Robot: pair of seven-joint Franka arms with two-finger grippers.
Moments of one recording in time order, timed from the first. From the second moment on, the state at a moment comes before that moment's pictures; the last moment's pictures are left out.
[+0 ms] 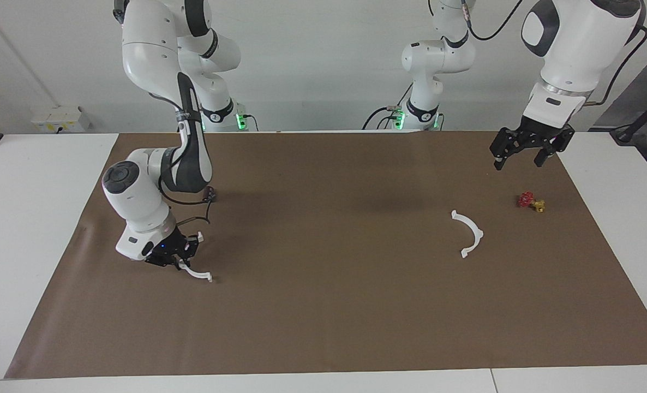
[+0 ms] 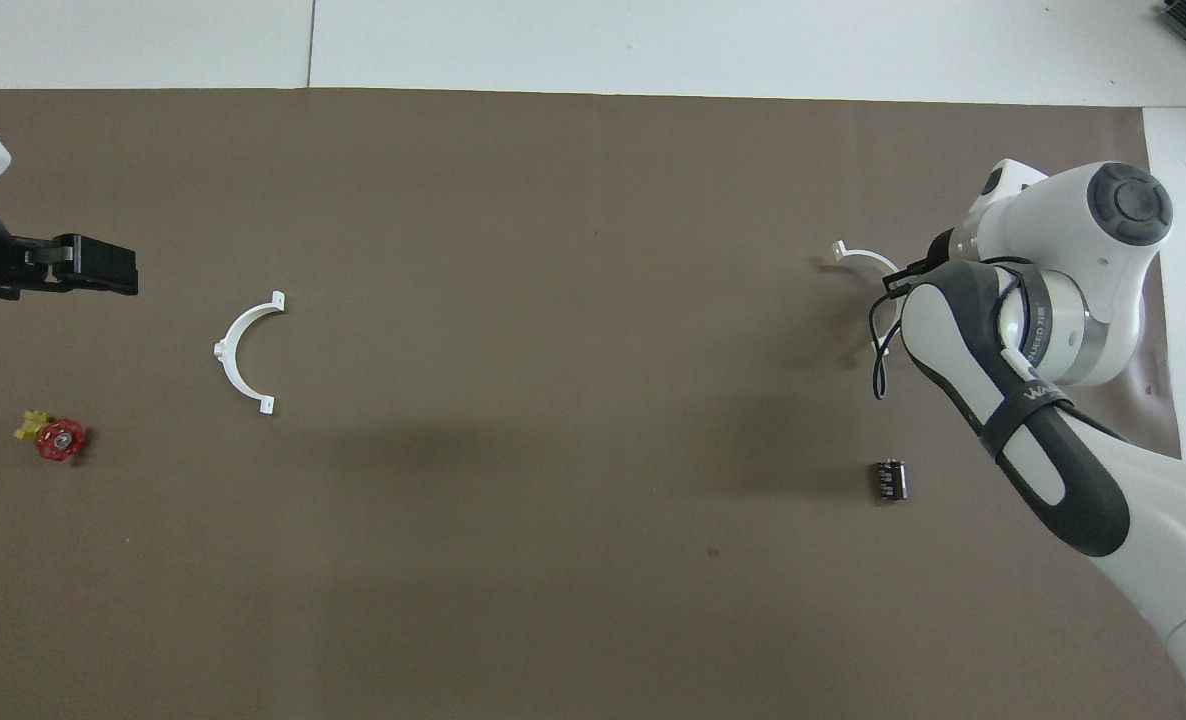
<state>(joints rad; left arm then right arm) -0.03 0.00 -0.05 -1.63 0.04 1.73 -0.07 0.13 0.41 -0.12 -1.77 0.11 2.26 -0.33</state>
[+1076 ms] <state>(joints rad) -0.03 -0.01 -0.05 -1.65 0.04 1.73 -0.07 0.67 0.41 -0.10 -1.77 -0.03 2.23 0.68</state>
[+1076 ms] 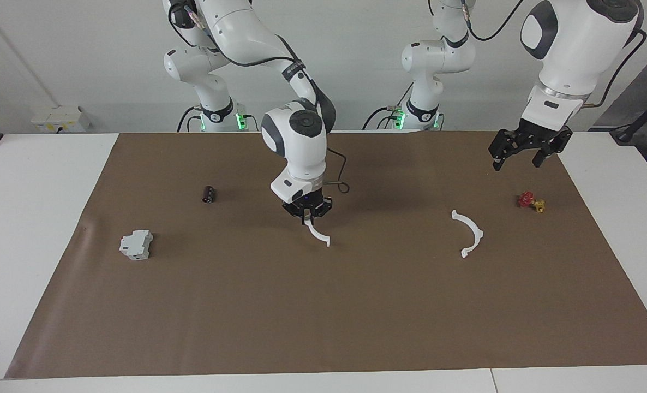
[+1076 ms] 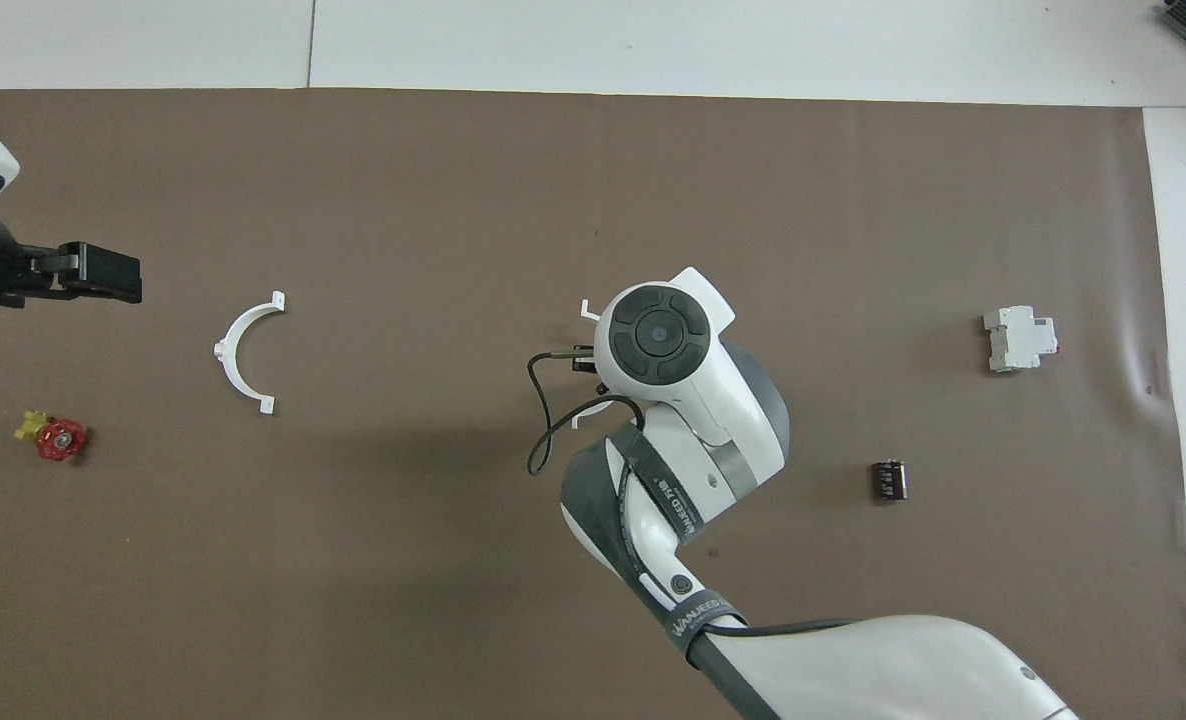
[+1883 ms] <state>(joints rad) -0.03 -0.02 -0.05 -1.66 0.04 1.73 -0.07 0.71 0.44 -0.10 -1.82 -0.05 2.33 0.63</state>
